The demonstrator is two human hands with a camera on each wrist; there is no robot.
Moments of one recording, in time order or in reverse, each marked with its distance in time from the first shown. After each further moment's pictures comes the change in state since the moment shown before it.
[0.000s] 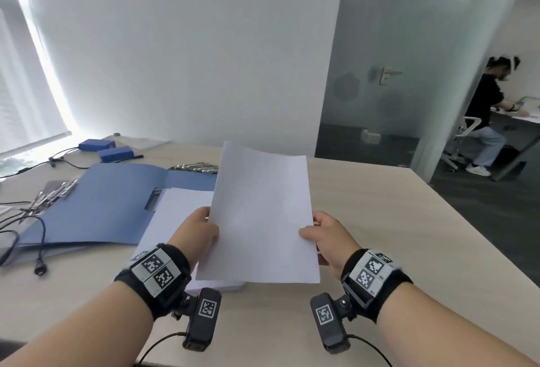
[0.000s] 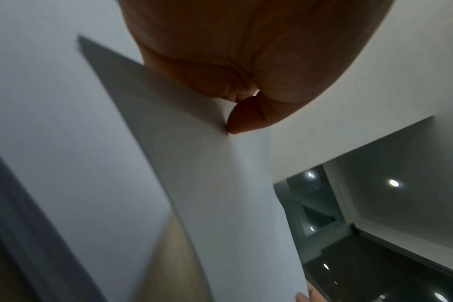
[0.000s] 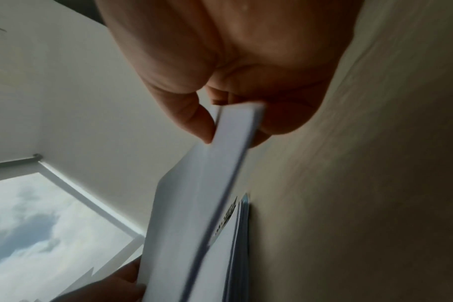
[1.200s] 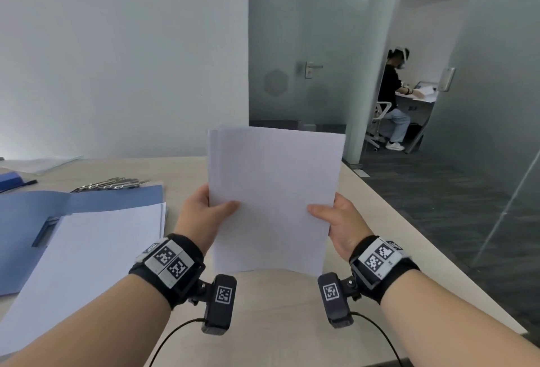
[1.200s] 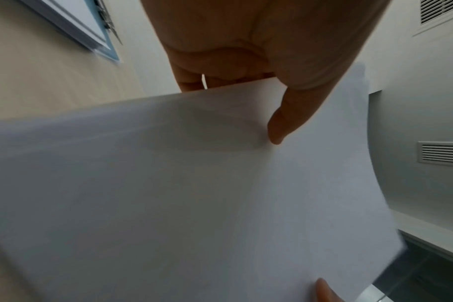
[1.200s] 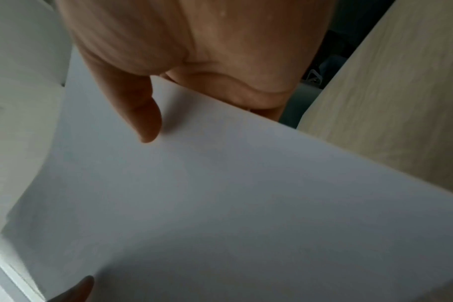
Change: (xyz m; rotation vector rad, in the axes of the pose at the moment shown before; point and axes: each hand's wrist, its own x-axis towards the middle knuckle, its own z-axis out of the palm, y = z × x) left_hand -0.004 0.068 0.150 -0.302 -0.173 0.340; right_hand -0.041 0.008 -0.150 0.304 0.256 -0.260
